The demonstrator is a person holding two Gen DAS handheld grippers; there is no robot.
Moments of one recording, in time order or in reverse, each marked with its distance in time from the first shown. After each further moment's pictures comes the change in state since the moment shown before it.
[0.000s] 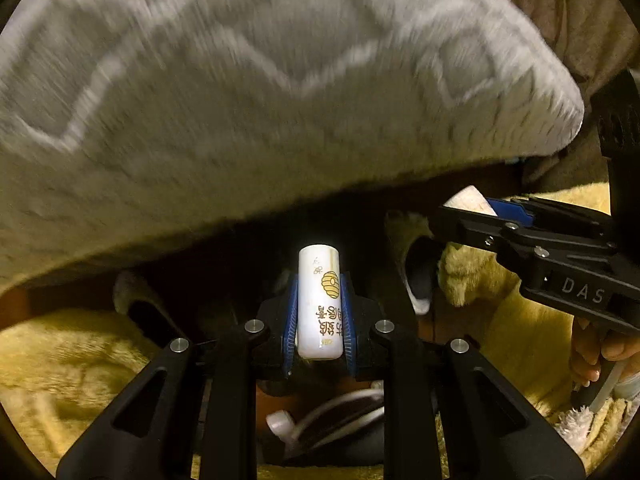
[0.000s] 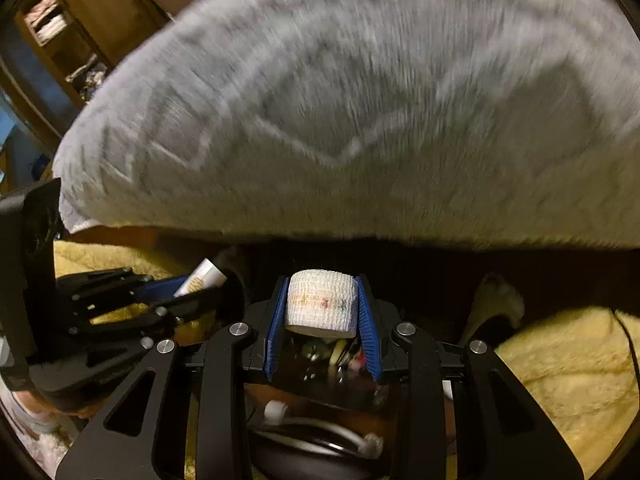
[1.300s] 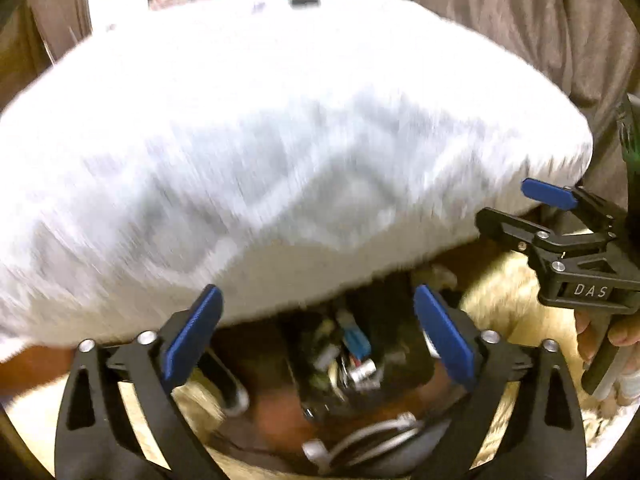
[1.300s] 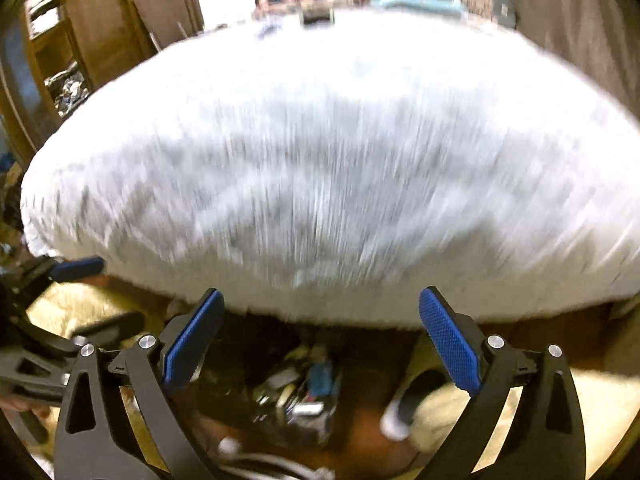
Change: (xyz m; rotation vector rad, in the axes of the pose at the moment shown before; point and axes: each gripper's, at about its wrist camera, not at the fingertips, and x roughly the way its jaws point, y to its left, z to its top) left arm -0.100 -0.007 0.042 0.034 -0.214 0.143; right arm -0.085 0.016 0.052 -0.125 -0.275 -0.229
